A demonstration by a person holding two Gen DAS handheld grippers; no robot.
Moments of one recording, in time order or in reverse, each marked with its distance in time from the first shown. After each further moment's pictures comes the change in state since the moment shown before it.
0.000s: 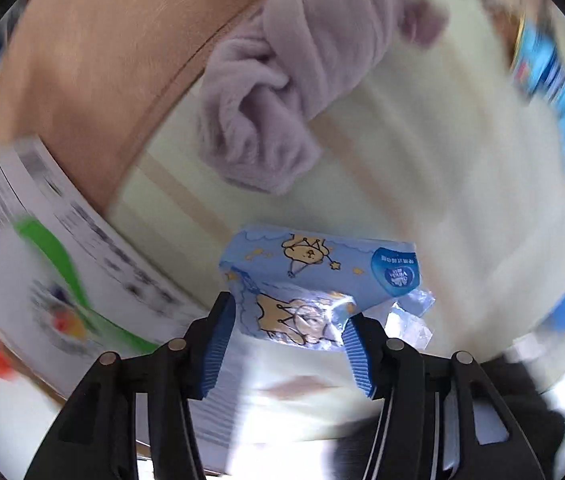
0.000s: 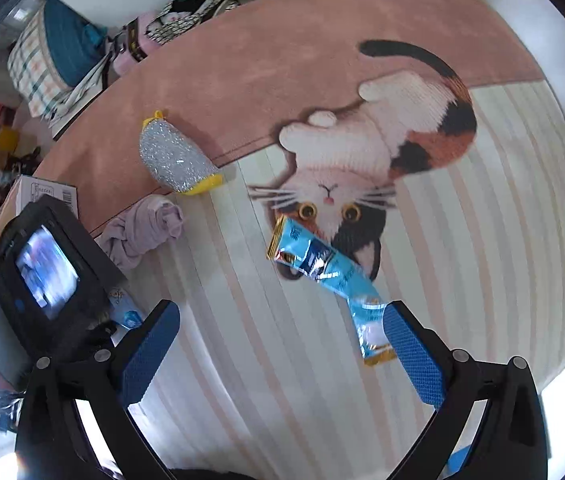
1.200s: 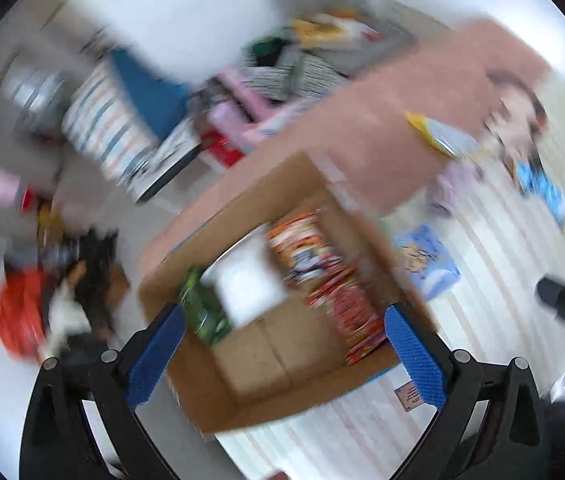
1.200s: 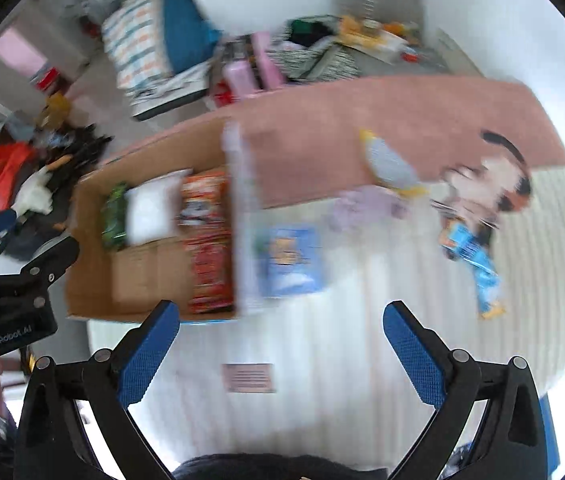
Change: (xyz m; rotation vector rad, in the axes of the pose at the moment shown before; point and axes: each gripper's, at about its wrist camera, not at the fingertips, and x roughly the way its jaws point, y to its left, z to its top) left arm -0.146 0.063 -0.200 -0.089 -0.672 0.379; right arm -0.090 0.203 -0.106 -0.133 -0.172 0.027
